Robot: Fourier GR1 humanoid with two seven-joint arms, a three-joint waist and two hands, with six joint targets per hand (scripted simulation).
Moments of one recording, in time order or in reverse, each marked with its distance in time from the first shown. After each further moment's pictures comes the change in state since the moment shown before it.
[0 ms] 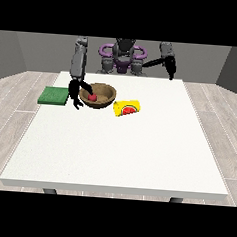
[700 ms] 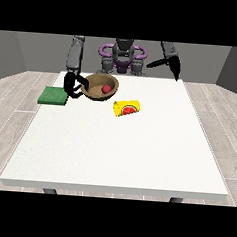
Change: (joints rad) left arm 0.057 0.055 0.095 0.098 0.057 -0.022 -0.053; right arm -0.085 -0.030 0.088 -0.008 0.082 -0.139 0.318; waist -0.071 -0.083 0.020
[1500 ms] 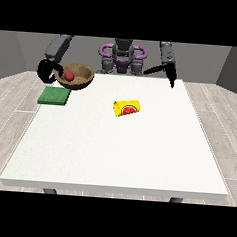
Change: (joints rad) left arm 0.074 0.006 0.037 0.068 -0.001 0.056 -0.115; right arm 0.042 -0.183 -0.070 -0.077 -0.095 0.202 0.137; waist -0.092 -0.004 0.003
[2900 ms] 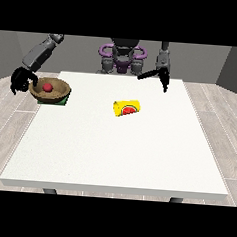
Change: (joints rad) left arm -0.012 -0.037 -0.137 -0.492 -0.102 0.074 0.147; right arm -0.078 -0.380 -0.190 0.258 -0.075 0.255 -0.255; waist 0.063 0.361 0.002
